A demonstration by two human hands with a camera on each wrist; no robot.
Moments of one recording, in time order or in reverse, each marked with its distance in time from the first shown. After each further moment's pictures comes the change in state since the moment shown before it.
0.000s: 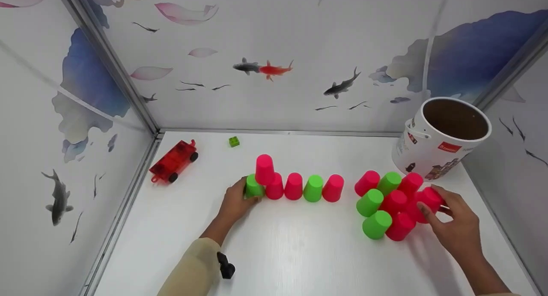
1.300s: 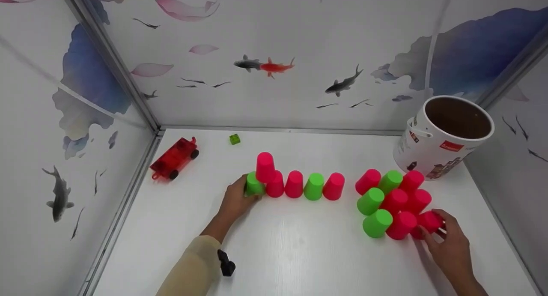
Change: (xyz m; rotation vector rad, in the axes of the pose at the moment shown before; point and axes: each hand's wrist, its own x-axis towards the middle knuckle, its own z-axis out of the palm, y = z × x) left_hand -0.001 0.005 -0.001 0.007 -0.003 -0.022; right_hand -0.048 0.050 0.030 -0.120 -0.189 0.303
